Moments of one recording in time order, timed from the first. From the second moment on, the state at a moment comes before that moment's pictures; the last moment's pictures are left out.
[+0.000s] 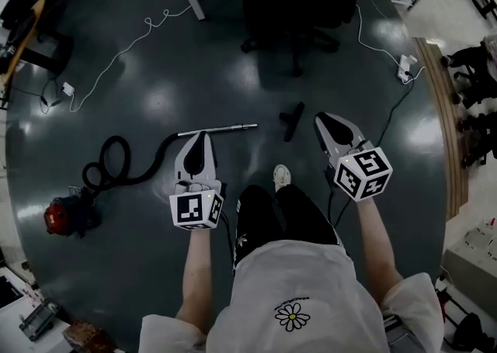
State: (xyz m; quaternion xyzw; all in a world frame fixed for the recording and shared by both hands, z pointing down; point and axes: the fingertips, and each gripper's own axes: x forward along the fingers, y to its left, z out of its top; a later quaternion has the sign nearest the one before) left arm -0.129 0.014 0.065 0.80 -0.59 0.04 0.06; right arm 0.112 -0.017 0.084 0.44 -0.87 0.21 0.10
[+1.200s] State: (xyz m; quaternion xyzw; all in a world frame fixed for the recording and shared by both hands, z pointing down) left arm -0.202 -0.135 0.955 0.76 -0.11 0.64 -0.03; right arm 0.093 -0.187 0.908 0.13 -0.83 0.08 0.53
